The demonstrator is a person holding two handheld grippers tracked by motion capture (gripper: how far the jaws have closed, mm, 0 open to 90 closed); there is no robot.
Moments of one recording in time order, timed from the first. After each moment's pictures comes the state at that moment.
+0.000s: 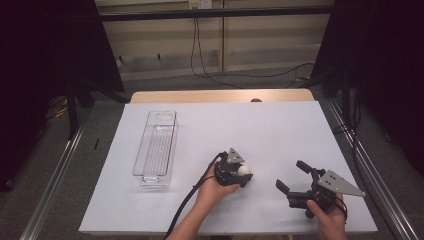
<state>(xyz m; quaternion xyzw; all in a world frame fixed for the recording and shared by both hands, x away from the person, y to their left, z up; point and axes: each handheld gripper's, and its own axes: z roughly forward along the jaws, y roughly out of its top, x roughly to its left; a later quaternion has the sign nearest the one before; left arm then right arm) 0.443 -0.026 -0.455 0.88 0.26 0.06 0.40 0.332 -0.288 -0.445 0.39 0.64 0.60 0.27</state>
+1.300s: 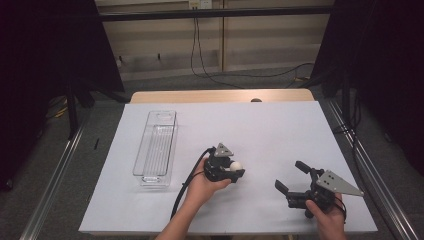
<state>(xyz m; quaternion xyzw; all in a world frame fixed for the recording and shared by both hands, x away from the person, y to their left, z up) 0.446 0.000 -0.435 0.85 0.30 0.04 0.43 0.334 -0.286 -0.446 0.39 0.65 0.60 0.26</state>
